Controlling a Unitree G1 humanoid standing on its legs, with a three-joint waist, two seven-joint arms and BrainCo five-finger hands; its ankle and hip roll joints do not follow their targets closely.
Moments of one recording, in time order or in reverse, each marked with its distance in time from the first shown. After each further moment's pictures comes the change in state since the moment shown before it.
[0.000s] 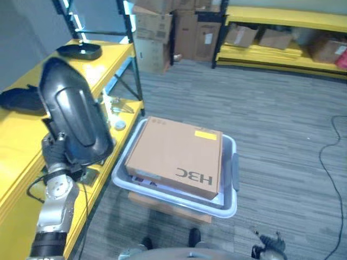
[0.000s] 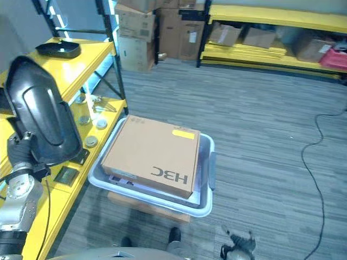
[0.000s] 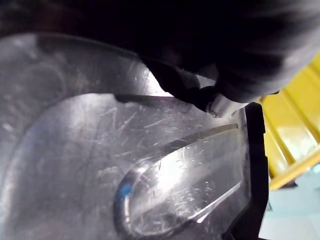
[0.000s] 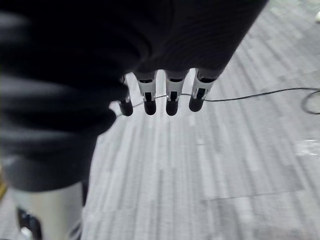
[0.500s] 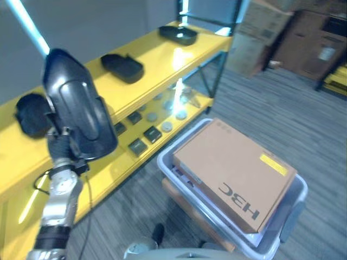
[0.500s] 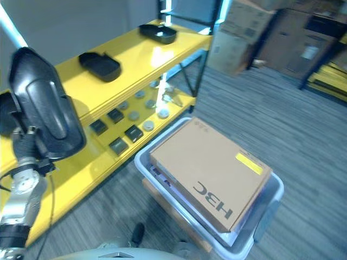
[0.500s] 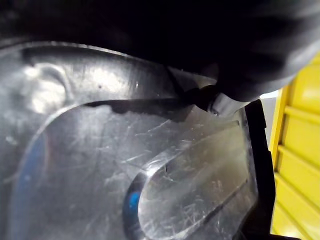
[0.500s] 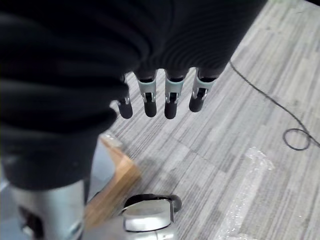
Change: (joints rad) left arm -0.046 0.064 -0.048 0.024 -0.002 -0.073 0.041; right arm -0.007 0.053 0.209 0.268 -0.029 0.044 0.246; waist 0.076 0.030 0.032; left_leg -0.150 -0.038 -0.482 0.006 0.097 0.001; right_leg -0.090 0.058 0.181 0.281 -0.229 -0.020
